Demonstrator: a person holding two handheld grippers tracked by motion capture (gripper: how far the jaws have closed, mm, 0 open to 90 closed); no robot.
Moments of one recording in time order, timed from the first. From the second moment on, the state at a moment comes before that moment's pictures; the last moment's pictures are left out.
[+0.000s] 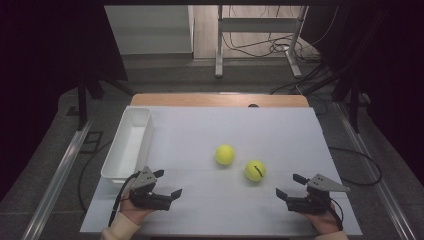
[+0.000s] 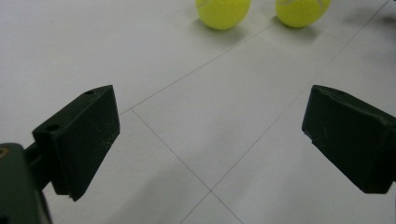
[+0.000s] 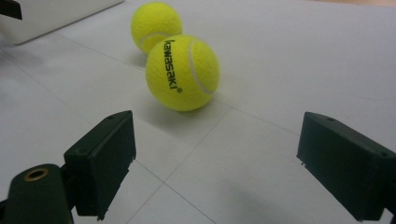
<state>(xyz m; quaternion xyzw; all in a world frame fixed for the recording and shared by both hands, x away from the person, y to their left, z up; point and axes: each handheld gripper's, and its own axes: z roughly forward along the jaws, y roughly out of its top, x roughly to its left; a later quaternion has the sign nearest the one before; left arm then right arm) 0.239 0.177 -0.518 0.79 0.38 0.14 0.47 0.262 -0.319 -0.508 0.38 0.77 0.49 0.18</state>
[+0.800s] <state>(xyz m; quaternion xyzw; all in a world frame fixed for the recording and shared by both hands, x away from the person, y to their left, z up) 0.244 0.172 -0.515 0.79 0.37 0.13 0.47 0.258 -0.311 -0.510 0.36 0.79 0.46 0.19</state>
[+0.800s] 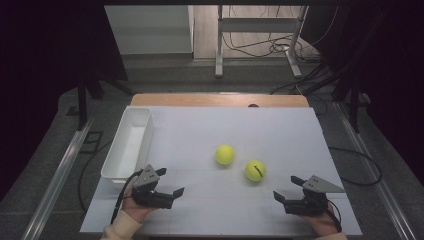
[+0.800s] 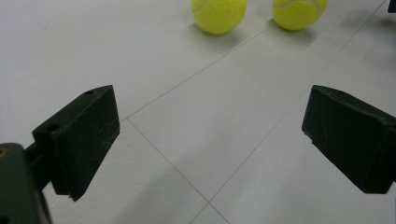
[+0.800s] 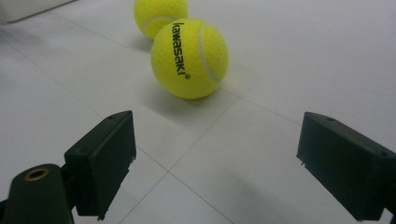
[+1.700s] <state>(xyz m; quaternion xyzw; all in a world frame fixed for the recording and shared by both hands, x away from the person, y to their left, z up) 0.251 0.161 -0.496 0.79 0.37 0.14 0.46 0.262 -0.309 -0.510 0.36 0.79 0.46 0.19</state>
